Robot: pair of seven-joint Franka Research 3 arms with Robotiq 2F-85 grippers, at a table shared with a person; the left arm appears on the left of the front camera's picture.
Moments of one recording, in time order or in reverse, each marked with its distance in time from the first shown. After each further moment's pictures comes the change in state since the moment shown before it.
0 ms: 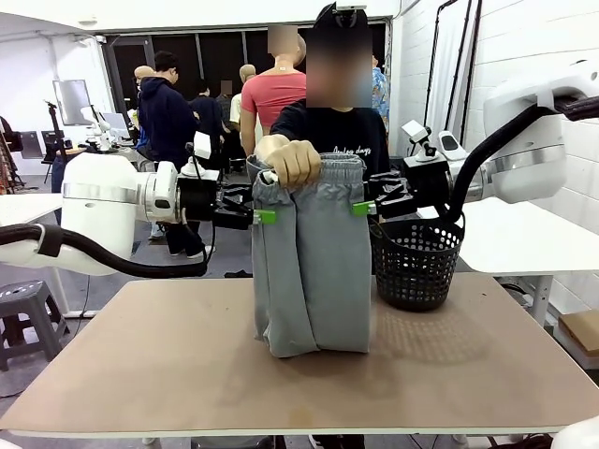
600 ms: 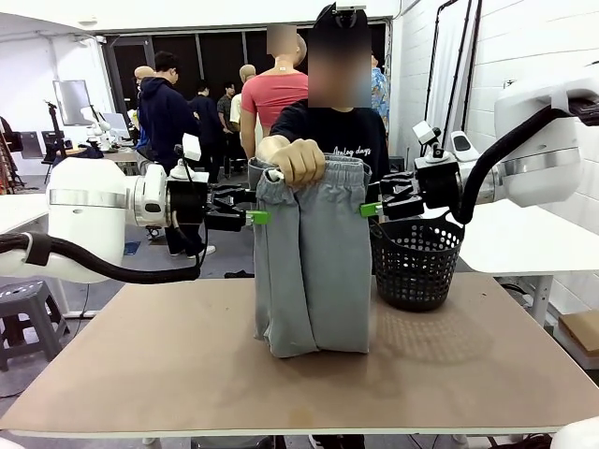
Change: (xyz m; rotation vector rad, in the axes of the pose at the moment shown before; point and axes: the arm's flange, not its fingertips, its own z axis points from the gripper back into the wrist) left arm -0.002 -0.010 0.014 0.053 -0.004 0.006; right arm -0.001 0.009 0.015 -0.110 0.037 0.000
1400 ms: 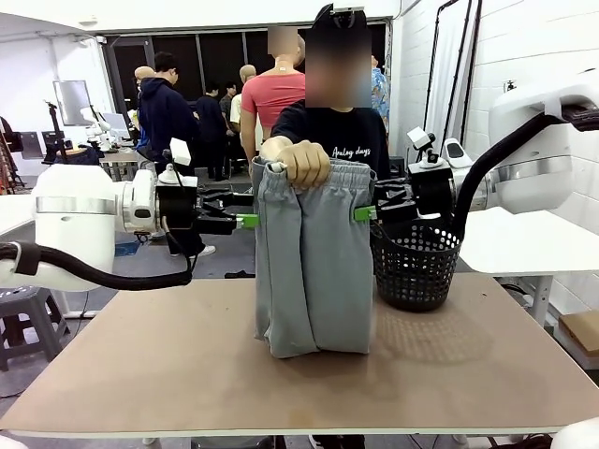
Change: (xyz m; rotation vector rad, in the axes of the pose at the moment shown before) left arm -0.008 -0.006 0.021 0.070 0.011 0.010; right arm -0.008 0.005 -0.014 0.047 -0.047 -0.041
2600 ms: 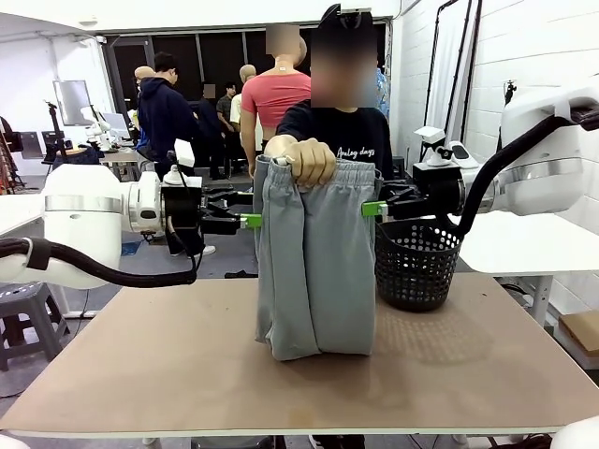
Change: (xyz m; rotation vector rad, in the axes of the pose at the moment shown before) left arm -0.003 0.010 -0.012 -0.023 -0.019 -0.027; right arm 0.000 0.007 0.007 0.172 -0.104 -0.066
